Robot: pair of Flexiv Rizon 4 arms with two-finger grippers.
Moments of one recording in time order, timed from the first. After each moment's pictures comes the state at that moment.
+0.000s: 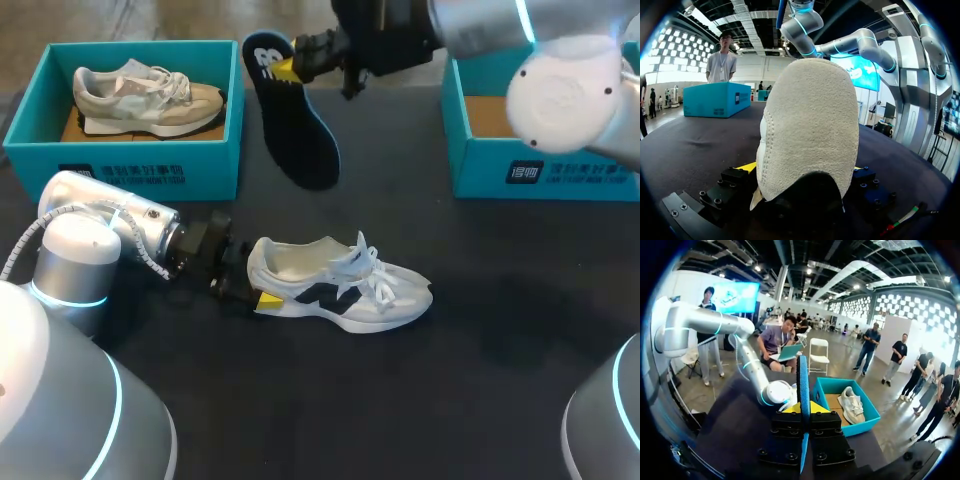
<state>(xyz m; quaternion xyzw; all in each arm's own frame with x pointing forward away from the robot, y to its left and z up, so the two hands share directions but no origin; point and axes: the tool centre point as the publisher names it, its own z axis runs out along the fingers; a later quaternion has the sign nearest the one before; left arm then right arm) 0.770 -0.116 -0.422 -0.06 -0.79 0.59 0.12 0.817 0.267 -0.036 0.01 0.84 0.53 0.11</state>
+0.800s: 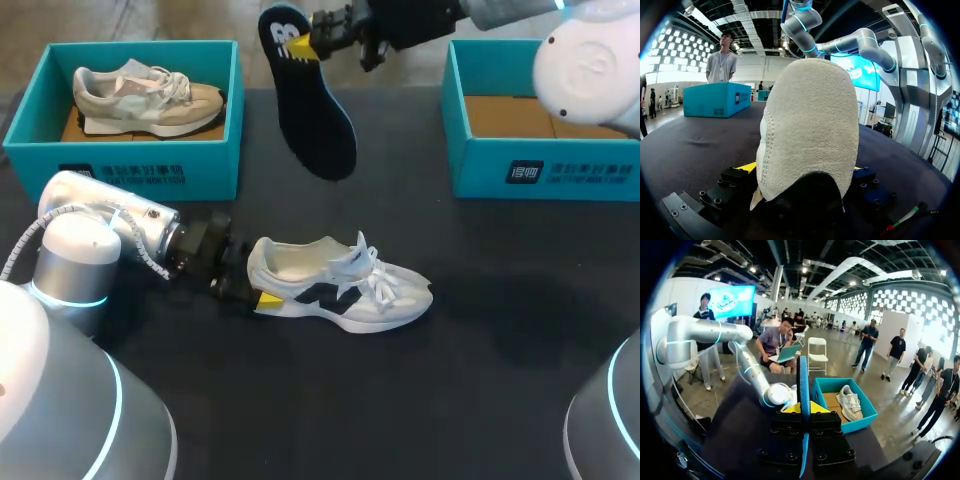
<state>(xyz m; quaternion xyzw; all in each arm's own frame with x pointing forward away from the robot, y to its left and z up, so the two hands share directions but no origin) 0.770 -0.116 -0.422 -0.06 -0.79 0.59 0.12 0.818 0.249 -0.004 0.03 0.84 0.53 0.10</state>
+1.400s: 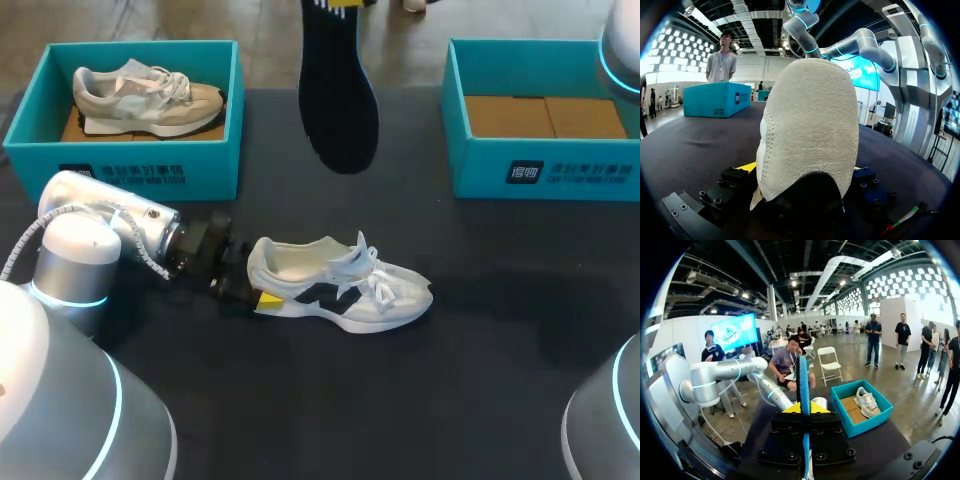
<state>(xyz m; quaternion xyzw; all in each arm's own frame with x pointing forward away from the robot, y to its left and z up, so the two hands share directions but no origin) 0.770 -0.116 -0.422 -0.06 -0.79 0.59 0.12 0.785 0.205 0.063 0.09 0.81 0.58 -0.01</state>
